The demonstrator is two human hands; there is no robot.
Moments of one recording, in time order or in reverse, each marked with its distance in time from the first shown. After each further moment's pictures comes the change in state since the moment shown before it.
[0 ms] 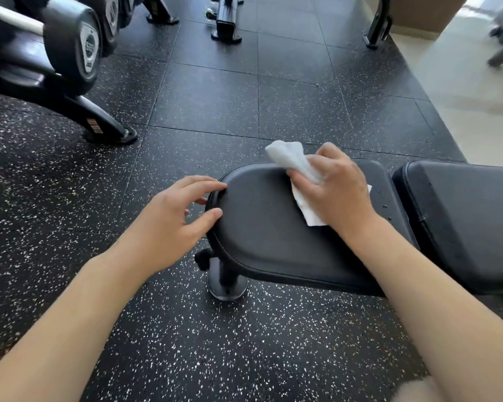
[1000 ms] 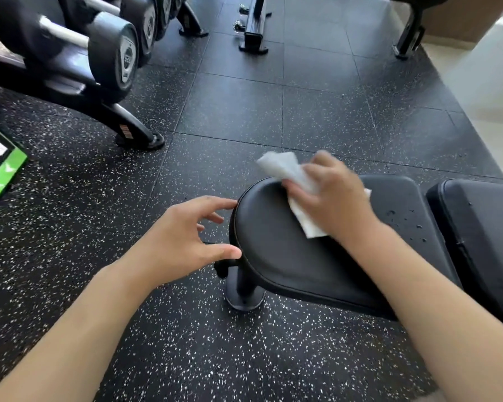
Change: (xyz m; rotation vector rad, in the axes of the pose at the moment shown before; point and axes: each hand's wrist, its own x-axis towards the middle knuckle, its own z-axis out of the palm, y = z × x) left_hand -0.012 -0.004 -0.017 -0.017 -0.069 -0.100; right_hand 0.017 -0.031 0.020 0.034 -0.085 -0.136
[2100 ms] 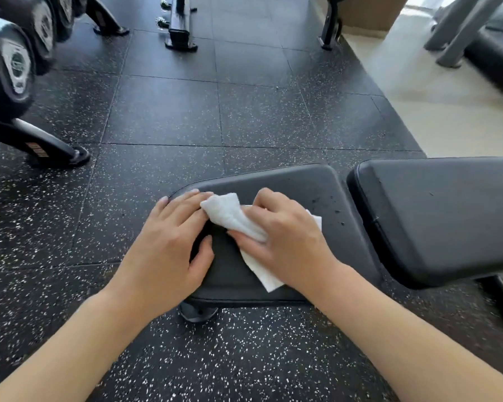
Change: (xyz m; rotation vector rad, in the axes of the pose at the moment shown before) left_hand 0.034 0.051 0.068 0.438 0.045 0.345; right_hand -0.069 0.011 -0.028 -0.023 0.015 -0.080
